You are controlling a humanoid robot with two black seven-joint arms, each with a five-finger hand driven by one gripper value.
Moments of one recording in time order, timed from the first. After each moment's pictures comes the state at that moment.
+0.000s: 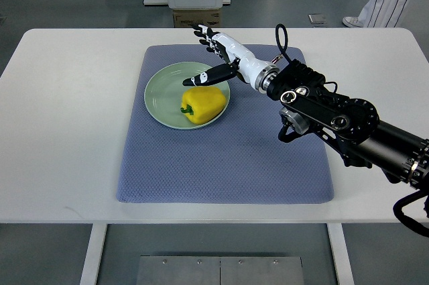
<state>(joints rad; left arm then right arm) -0.01 0.00 -0.11 -0.23 0.09 0.18 -0.17 1.07 -0.02 0.32 0.78 -0.64 -0.08 0.18</state>
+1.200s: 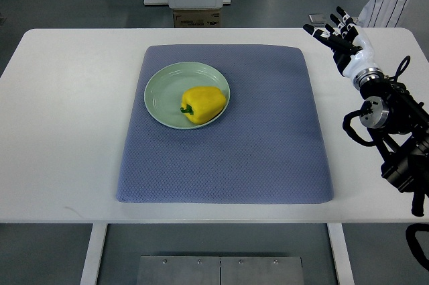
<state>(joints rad) -0.01 0.00 -0.11 -0.23 0.09 0.18 -0.17 0.76 -0.11 1.09 0.76 -0.56 -0.08 0.15</state>
